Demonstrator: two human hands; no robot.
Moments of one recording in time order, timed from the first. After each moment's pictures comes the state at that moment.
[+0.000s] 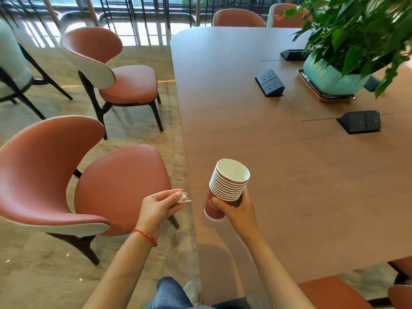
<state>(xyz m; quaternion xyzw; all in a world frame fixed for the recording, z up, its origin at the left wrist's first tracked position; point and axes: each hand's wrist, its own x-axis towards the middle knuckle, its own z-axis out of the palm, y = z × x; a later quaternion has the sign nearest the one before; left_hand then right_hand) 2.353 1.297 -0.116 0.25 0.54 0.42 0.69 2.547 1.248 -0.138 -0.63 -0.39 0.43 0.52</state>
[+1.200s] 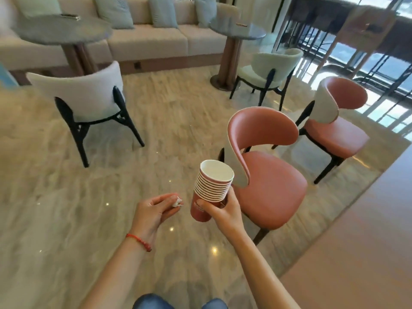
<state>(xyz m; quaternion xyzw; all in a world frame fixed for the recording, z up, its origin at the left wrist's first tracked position) 2.200 0.961 -0.087 -0.06 0.56 0.76 0.31 2.302 1.107 -0.096 -0.26 -0.68 0.65 0.20</state>
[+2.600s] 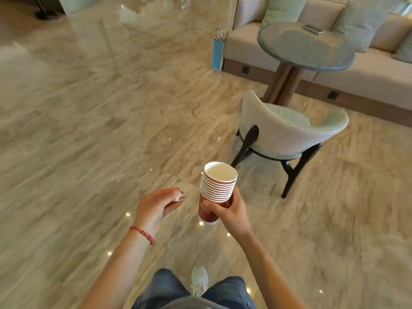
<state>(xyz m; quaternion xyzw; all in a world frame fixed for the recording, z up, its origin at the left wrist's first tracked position) 1.720 0.589 -0.117 -0.33 0.52 0.79 -0.03 1.681 0.778 -0.130 0.01 -0.74 0.65 -0.16</state>
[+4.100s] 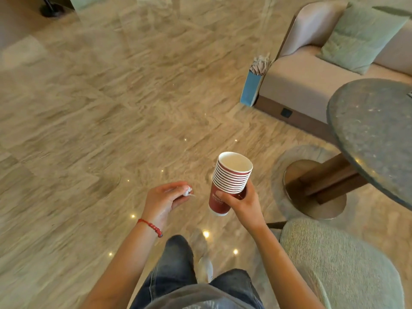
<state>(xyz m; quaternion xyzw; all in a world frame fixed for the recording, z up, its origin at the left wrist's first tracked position) 0.924 0.320 -0.128 -0.37 0.51 0.77 -0.05 0.855 0.510 -0.137 0.07 -0.74 0.64 -0.19</state>
